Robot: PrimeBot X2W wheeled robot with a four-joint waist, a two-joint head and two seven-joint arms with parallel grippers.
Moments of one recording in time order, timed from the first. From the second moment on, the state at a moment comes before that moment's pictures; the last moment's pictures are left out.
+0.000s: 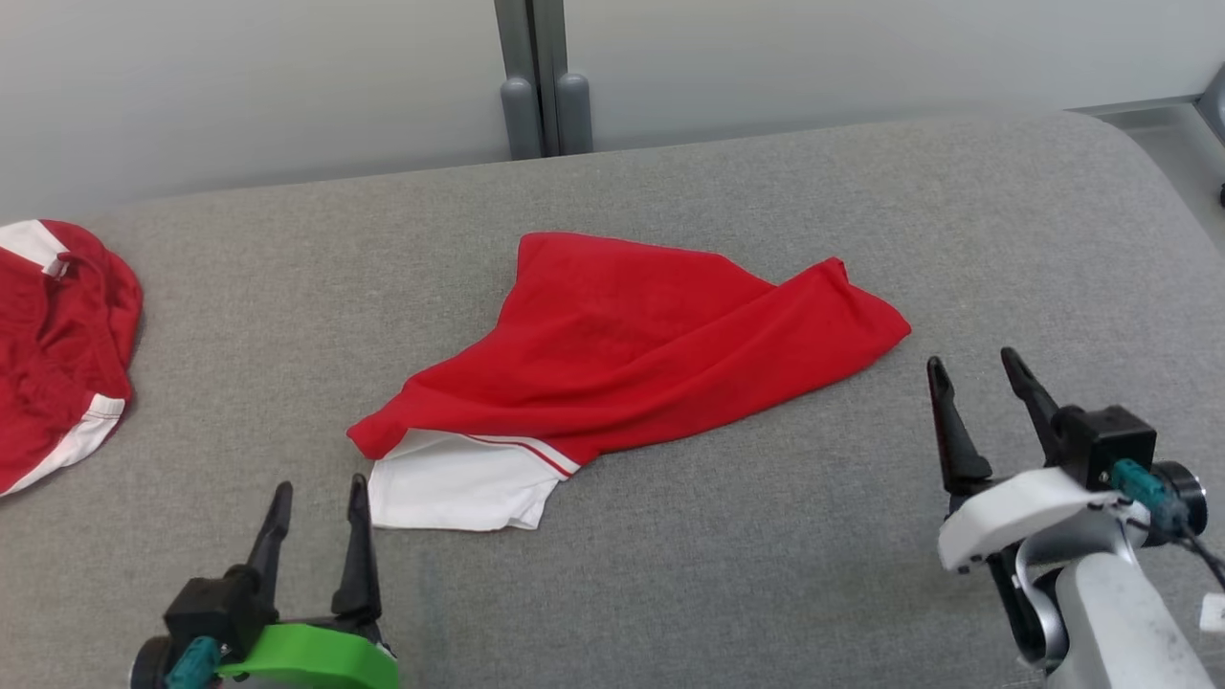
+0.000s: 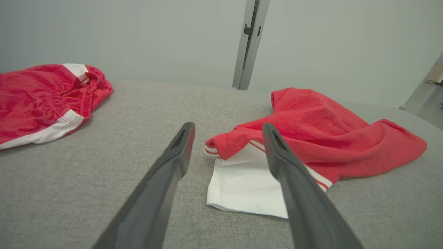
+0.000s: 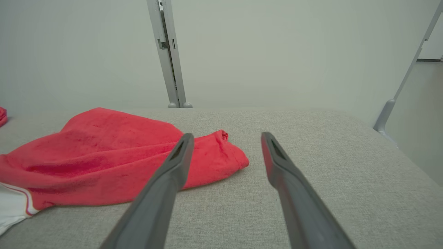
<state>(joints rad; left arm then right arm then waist) 0.00 0.05 -0.02 0.22 -0.25 -0.12 -0.26 -0.16 -0.11 0.00 0.24 0.12 0.13 -0.17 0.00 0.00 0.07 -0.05</state>
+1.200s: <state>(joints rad) -0.35 0.05 -0.14 0.75 -0.28 -0.05 -0.21 -0.66 -0.26 0.15 0.88 0.22 0.13 -0.03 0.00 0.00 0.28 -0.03</state>
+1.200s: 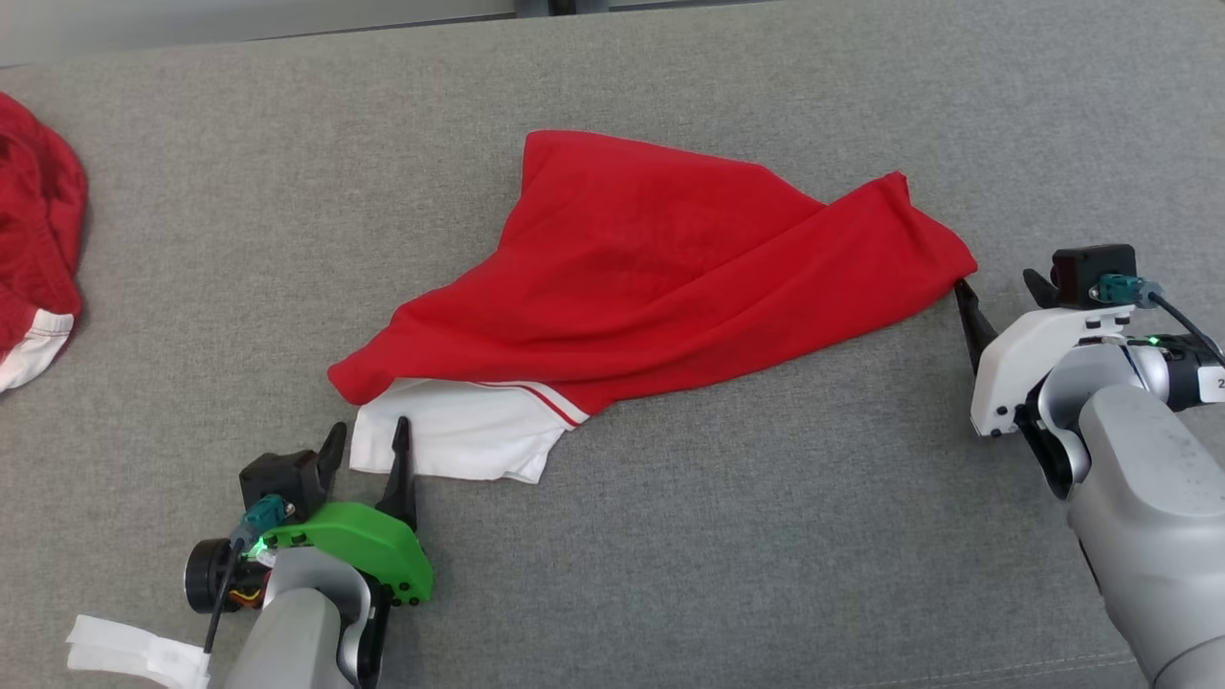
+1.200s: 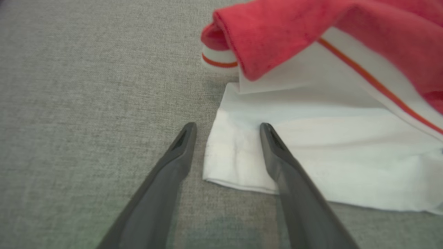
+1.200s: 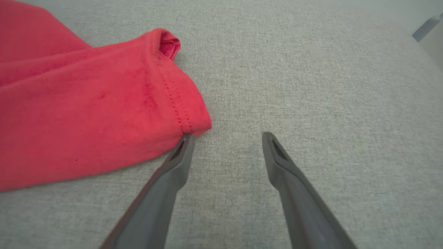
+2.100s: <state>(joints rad) -0.39 0.06 -0.17 0.76 -0.33 -0.08 -0.23 -0.72 -0.32 0.50 0.89 0.51 0.13 -0.12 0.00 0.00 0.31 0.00</state>
